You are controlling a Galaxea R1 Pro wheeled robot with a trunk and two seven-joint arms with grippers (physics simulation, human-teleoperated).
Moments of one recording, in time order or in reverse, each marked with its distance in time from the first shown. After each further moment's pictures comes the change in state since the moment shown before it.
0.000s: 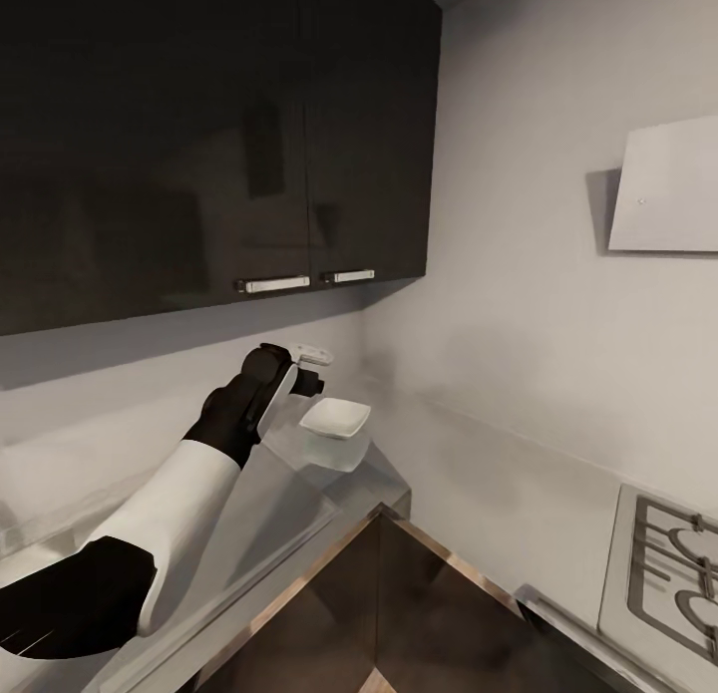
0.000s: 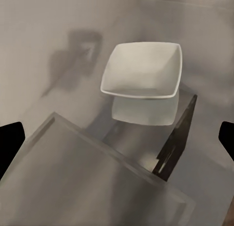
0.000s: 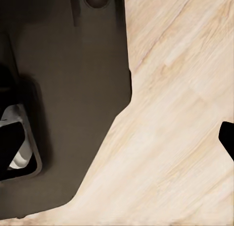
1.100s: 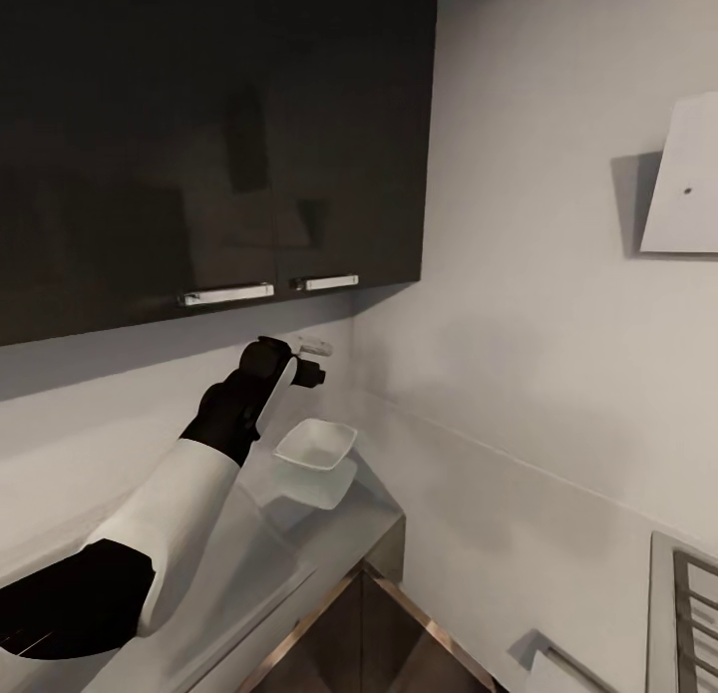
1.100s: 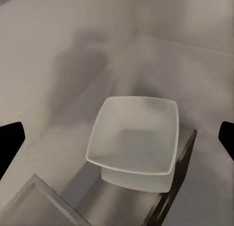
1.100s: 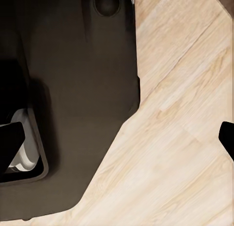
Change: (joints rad) left arm 0.000 -0.001 -0.002 -0.062 -0.001 0.001 0.003; right arm 0.009 -0.030 0.002 -0.005 0.009 -0.028 0.092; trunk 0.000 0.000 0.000
